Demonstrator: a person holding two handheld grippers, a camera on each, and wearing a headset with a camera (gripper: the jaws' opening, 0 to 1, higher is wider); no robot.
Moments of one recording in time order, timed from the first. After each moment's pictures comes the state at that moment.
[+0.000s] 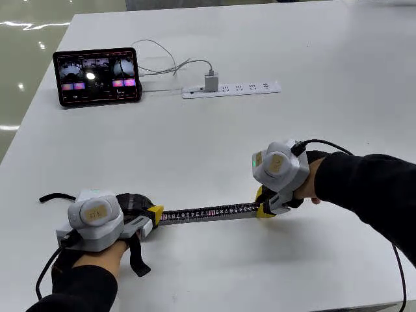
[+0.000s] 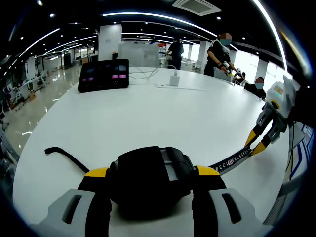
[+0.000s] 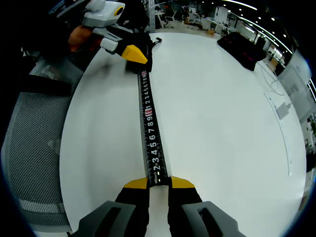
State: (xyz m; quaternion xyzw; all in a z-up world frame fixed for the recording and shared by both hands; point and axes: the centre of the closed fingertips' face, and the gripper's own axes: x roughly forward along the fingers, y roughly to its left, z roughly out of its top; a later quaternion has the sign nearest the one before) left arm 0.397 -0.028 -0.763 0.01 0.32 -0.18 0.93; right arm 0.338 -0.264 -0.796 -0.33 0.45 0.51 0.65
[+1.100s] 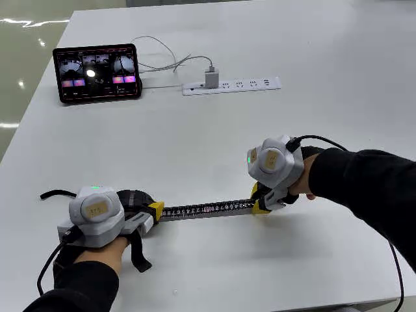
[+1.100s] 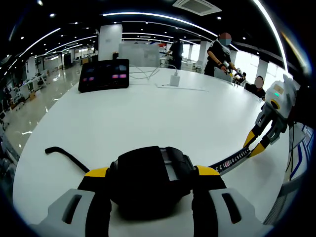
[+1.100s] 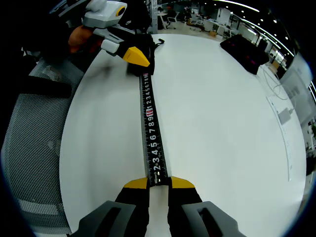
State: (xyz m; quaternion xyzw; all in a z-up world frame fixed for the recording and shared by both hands) left arm 0.398 -0.028 -0.764 0.01 0.32 -0.17 0.93; right arm 0.341 -0.254 -0.796 -0.33 0.44 0.52 0.65
